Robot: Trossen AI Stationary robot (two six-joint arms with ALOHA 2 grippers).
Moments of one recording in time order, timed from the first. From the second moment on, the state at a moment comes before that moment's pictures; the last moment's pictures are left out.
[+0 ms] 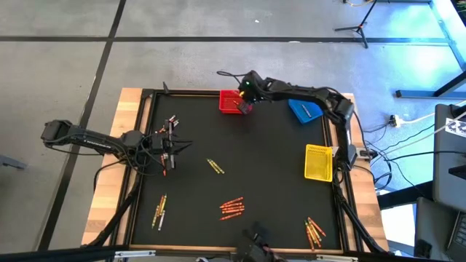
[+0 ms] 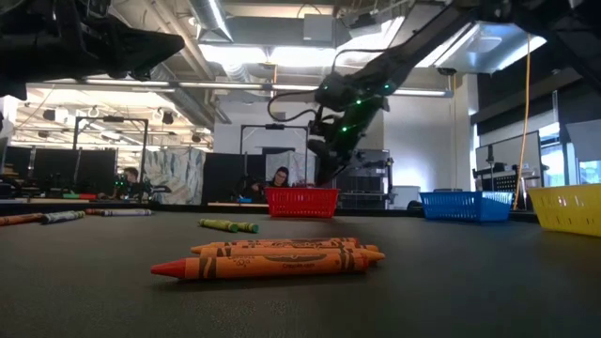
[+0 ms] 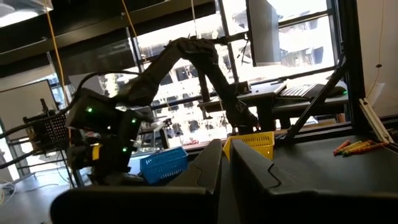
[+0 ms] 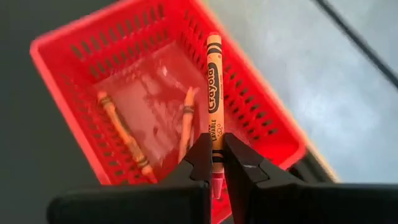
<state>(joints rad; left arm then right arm) -0.04 0.66 0.02 0.86 -0.17 0.25 -0.57 2.06 1.53 -0.38 0.04 -0.06</state>
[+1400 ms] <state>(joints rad) -0.04 0.66 0.02 0.85 -0.17 0.25 -0.56 2.16 1.56 -0.36 0.01 -0.09</state>
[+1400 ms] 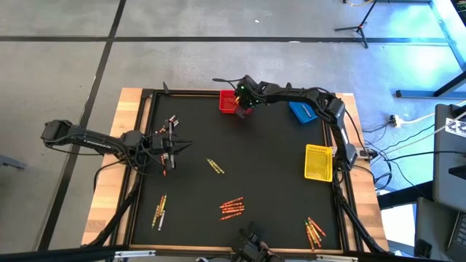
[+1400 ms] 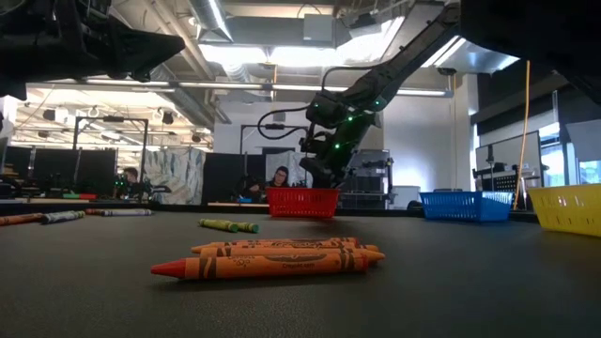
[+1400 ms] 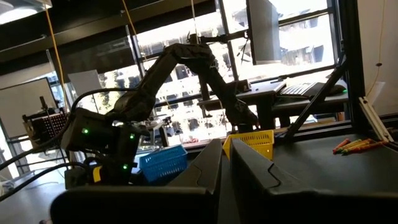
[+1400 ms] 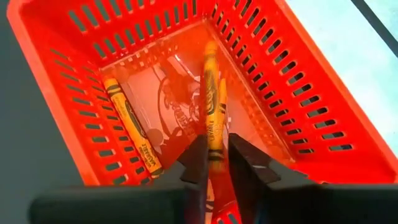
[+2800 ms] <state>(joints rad) -0.04 0.66 0.02 0.85 -0.16 0.24 0.11 1.72 1.06 -0.19 0.07 -0.07</state>
